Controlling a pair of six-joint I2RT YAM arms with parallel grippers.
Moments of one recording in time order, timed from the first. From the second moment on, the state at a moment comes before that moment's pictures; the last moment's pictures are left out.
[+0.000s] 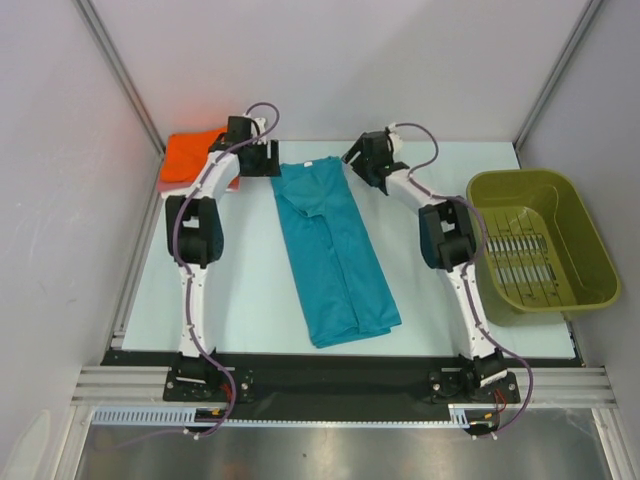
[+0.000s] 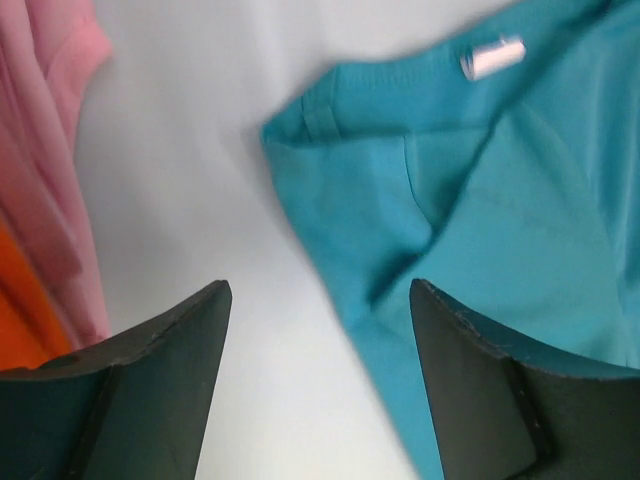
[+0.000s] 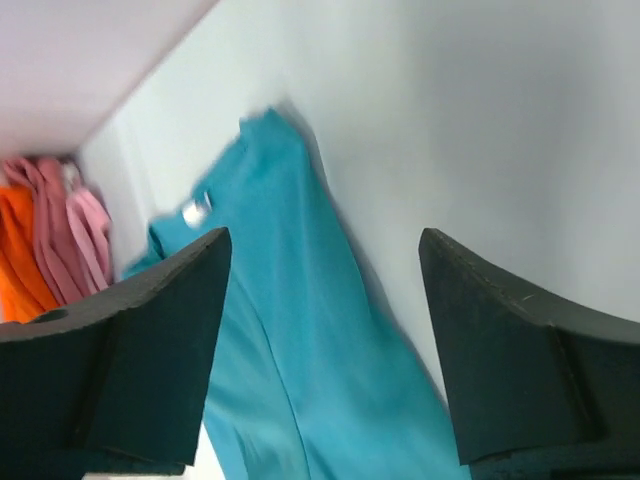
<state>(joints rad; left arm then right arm) -0.12 2.44 2.18 -0.57 0.19 -0.08 0.37 2.57 2.16 -0.10 0.12 0.97</state>
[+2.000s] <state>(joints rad) -1.06 1.32 0.59 -0.31 0.29 1.01 0.64 1.28 0.66 -0.51 -0.15 0.75</state>
